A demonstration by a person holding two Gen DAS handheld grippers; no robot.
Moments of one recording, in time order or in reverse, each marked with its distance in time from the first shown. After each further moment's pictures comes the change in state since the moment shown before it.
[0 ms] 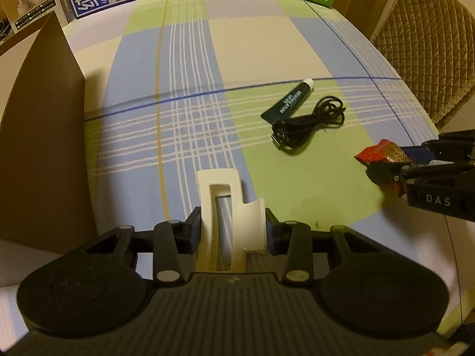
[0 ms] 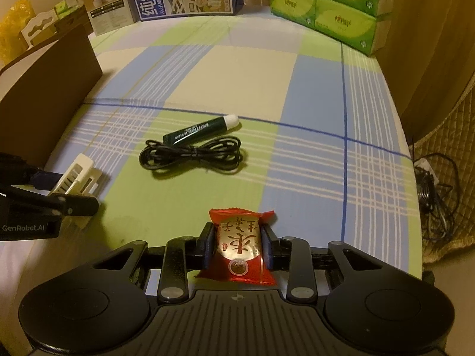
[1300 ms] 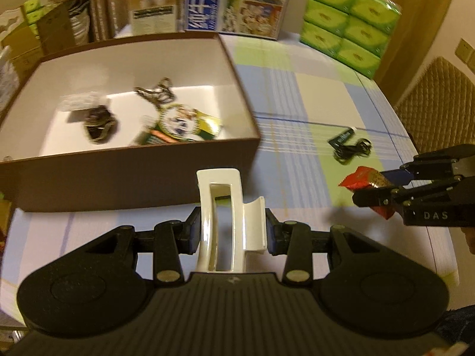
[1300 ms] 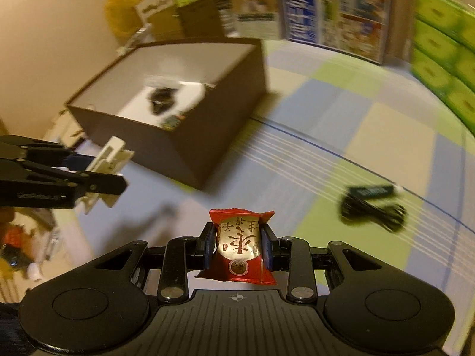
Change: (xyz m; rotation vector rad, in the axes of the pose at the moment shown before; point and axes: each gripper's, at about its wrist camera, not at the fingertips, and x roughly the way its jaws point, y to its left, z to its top) left arm -0.152 0.111 -0.086 -0.246 -0.168 0.057; right arm -0.057 0.145 0.024 -0.282 -0.021 0.328
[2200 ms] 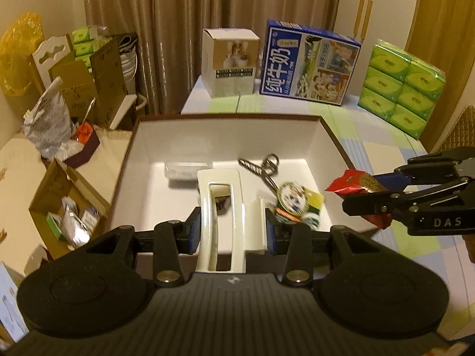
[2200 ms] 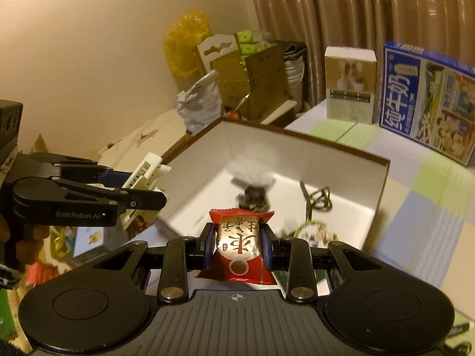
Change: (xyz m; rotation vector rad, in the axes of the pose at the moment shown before) left arm -0.059 0.142 0.061 -0.018 -0.168 0.107; right arm 0.049 0.116 0.136 -0.107 -0.178 0.143
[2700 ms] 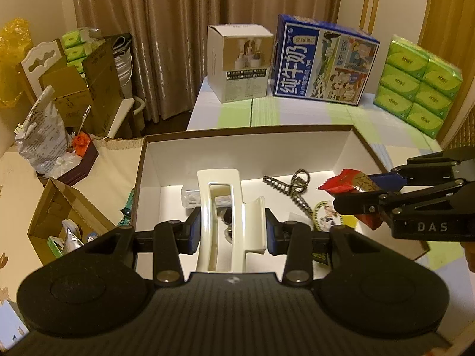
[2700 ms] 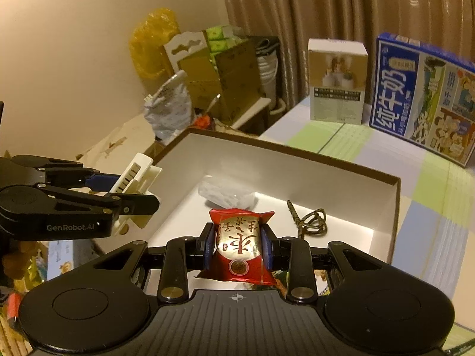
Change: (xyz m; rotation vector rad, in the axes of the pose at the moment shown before) left arm 0.062 0.043 0.037 0.045 0.031 -0.005; right arm 0.072 -0.011 0.038 0.069 0.019 -0.104
